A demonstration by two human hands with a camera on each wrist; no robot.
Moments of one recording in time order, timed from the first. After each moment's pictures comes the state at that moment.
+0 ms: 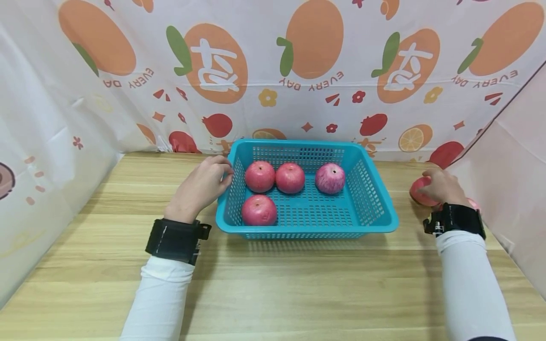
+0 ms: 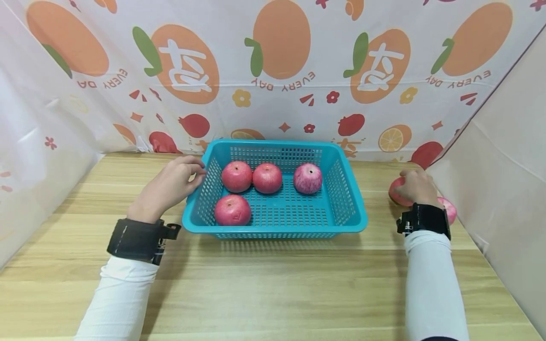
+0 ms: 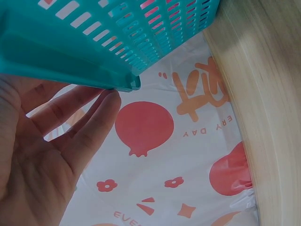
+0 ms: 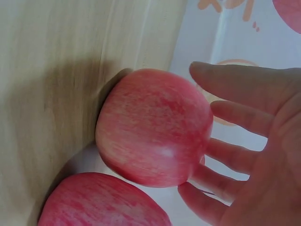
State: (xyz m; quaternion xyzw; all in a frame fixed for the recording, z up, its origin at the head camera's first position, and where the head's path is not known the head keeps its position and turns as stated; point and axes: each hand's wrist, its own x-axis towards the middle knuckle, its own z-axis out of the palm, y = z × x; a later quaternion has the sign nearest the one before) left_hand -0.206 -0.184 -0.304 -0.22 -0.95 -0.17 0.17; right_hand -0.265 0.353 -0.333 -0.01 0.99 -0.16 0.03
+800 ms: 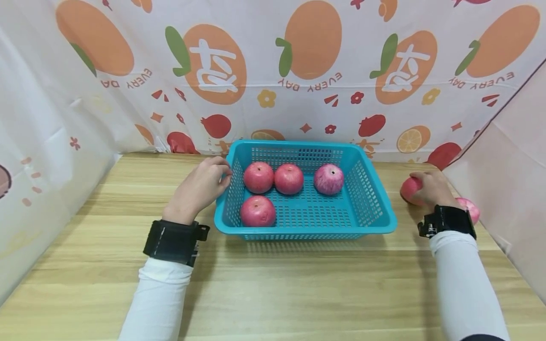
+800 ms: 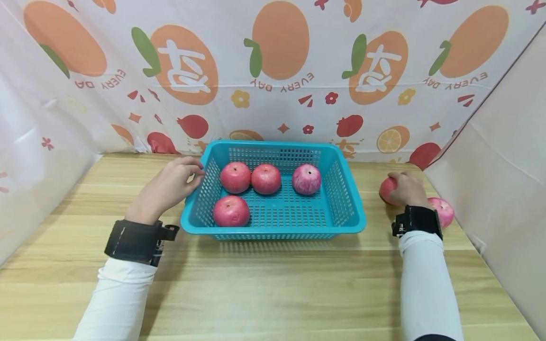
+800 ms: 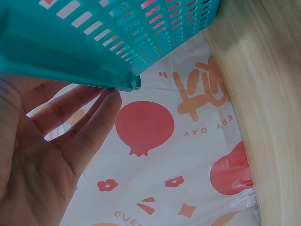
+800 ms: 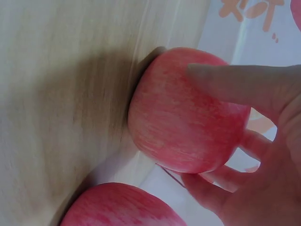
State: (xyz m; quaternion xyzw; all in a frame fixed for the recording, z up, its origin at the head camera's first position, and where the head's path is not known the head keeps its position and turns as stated) left_hand -0.205 -0.184 -0.305 -0.22 -0.95 -0.17 0.17; right_hand -0.269 0.346 -0.349 -0.05 0.99 -0.15 -0.01
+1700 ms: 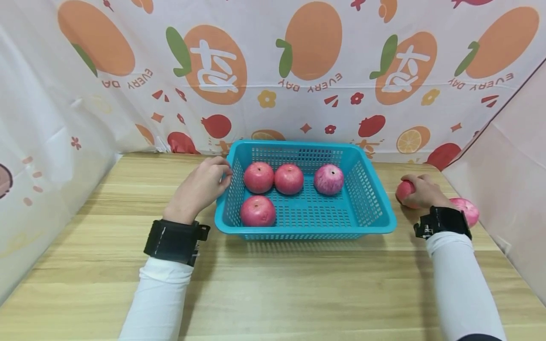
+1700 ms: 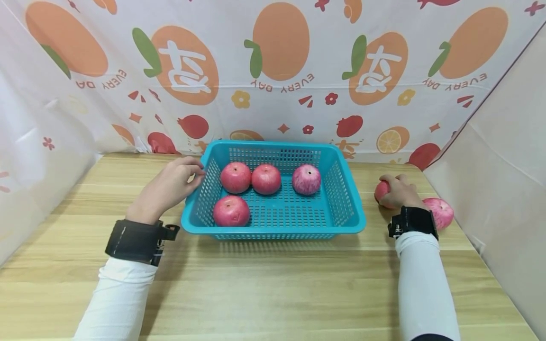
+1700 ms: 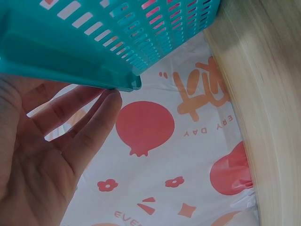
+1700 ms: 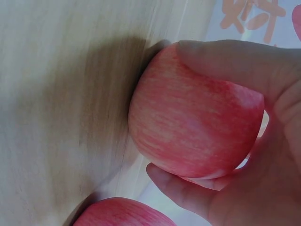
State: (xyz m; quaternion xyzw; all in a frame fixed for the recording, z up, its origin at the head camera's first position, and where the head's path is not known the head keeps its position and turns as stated) left_hand -0.206 -0.184 -0.305 -0.22 -0.95 -0.17 0.17; right_hand -0.270 0.340 -0.353 -0.04 0.98 -0.17 0.11
